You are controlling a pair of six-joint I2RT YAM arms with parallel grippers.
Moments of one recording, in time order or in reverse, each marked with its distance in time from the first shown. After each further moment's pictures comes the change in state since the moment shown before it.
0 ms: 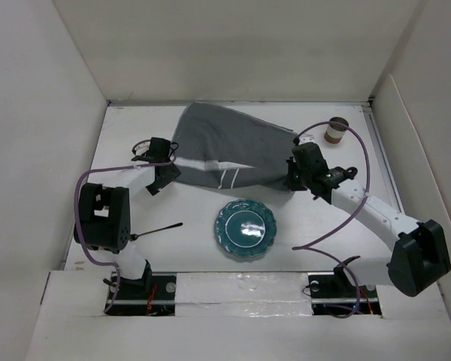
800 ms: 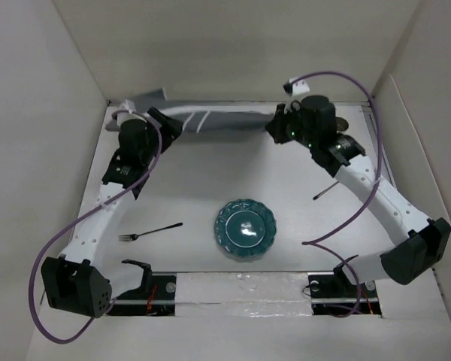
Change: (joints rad) left arm -0.050 -0.457 0.105 0.312 0.200 -0.043; right arm 0.021 0.069 0.517 0.109 -0.227 -0.198
